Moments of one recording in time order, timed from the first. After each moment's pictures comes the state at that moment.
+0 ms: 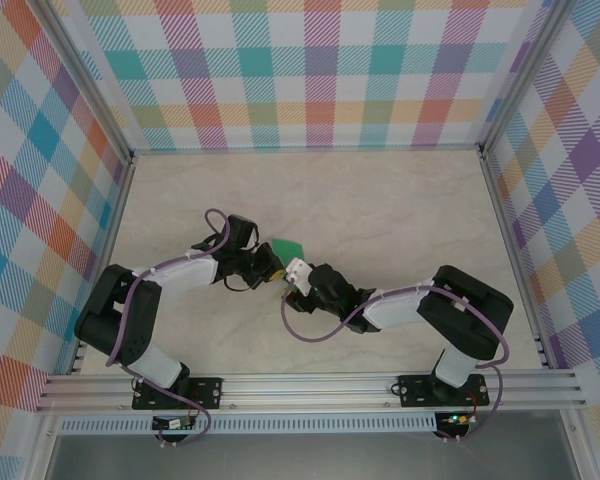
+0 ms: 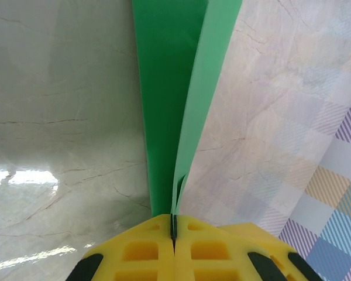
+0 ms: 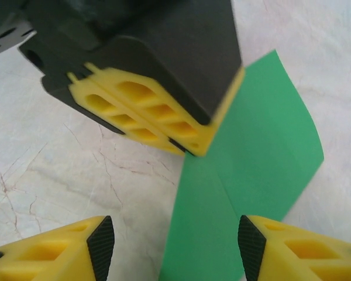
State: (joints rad) left arm -0.46 1.56 0.81 -0.20 0.47 -1.10; right arm 1.01 1.68 0.63 0.50 0.14 -0.10
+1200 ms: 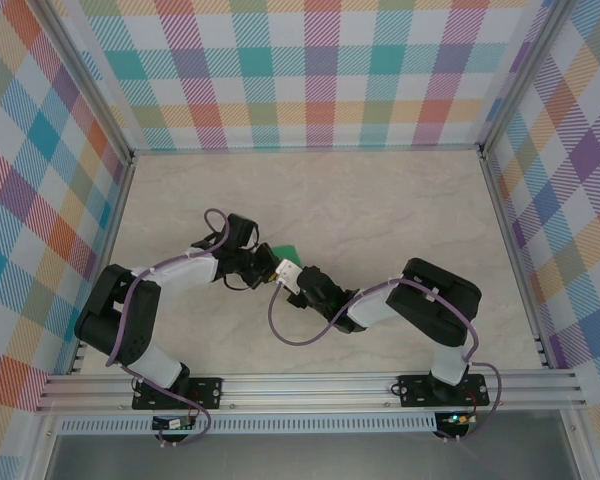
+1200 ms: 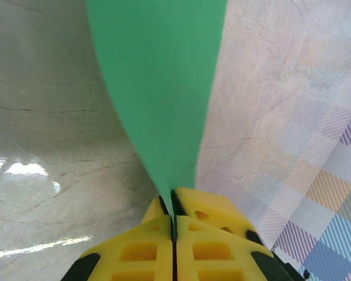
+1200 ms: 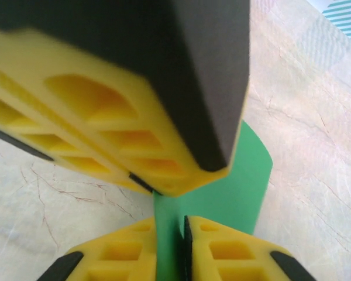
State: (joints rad) left arm -0.46 1.56 0.84 -0.26 0.47 -1.12; right arm 1.02 1.85 0.70 0.62 0.31 -0.24
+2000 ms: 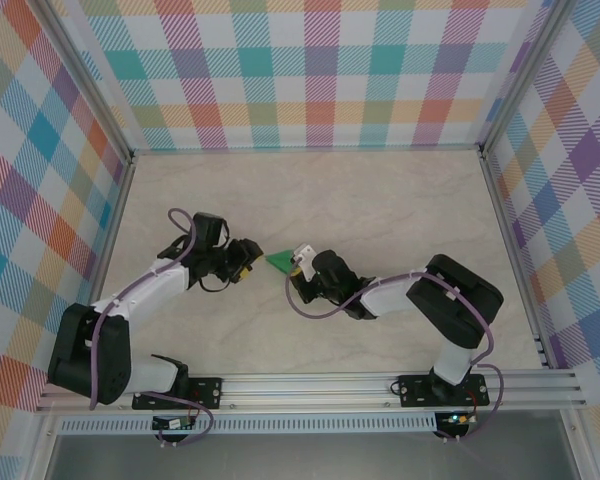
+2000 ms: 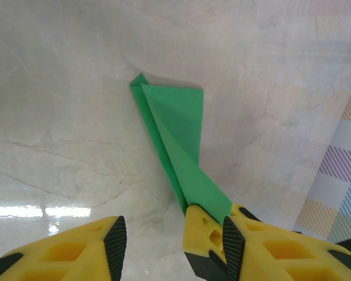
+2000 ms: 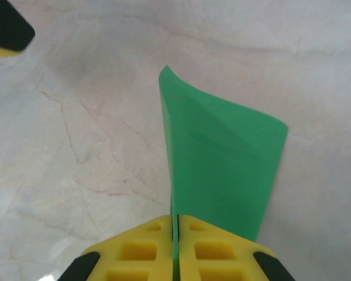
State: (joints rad) left arm -0.32 1.32 0.73 -0.31 0.42 -1.03; right arm 0.90 1.75 0.68 0.48 -0.04 0.14
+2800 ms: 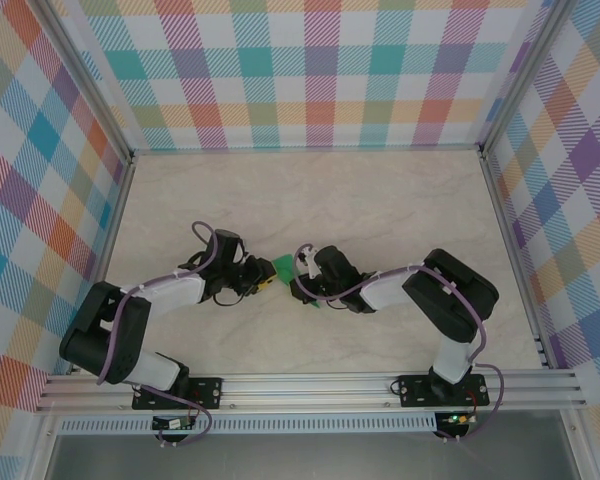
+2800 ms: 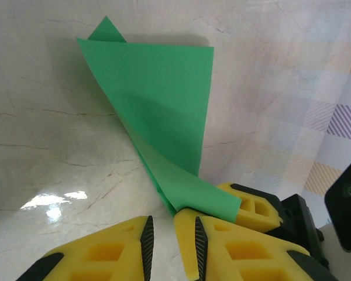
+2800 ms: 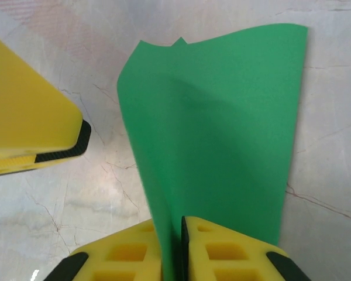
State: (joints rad) left arm -0.42 1.45 0.60 -0.02 0.48 -1.05; right arm 0.83 1.80 0.72 0.40 -0.25 0.51
